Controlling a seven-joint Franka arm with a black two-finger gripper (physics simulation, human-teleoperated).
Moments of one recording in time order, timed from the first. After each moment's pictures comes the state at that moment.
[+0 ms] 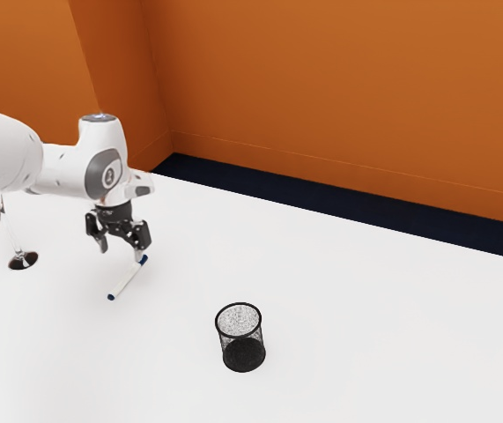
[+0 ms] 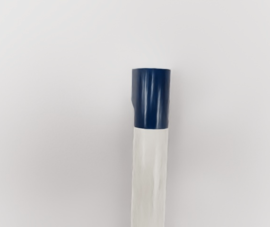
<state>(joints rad) -0.05 0.46 0.32 -1.83 -0.07 2.17 0.15</state>
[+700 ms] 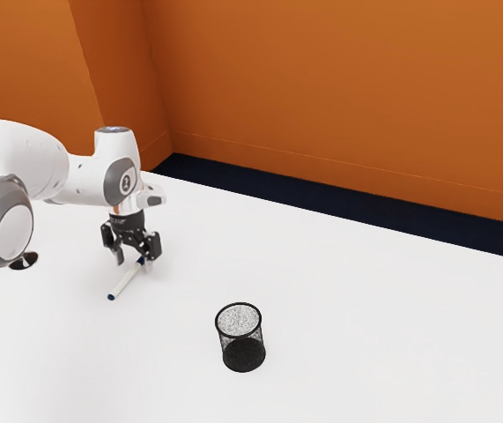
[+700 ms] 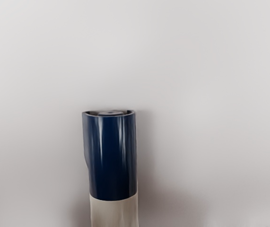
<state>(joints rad) -0.04 0.61 0.31 -1.69 -0.16 2.12 0.25</state>
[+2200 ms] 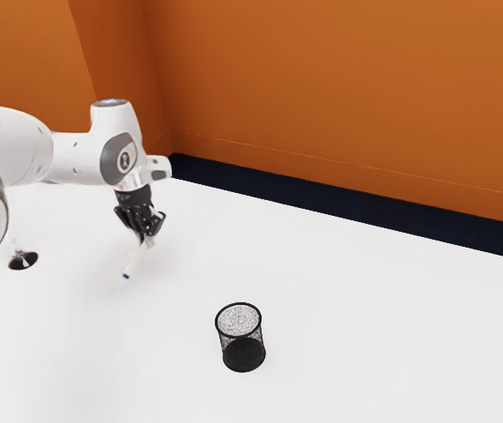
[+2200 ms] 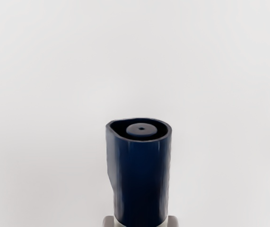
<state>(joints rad) -0.03 0.47 0.24 -1.72 -0.14 2.17 0.28</state>
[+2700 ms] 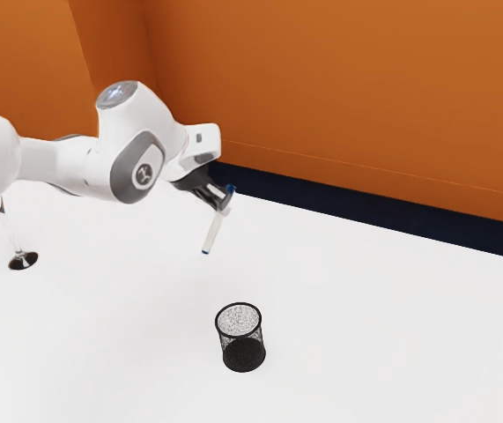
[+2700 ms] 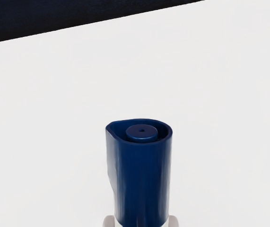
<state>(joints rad) -0.04 0.08 -0.10 -2.09 -0.14 2.66 0.27</state>
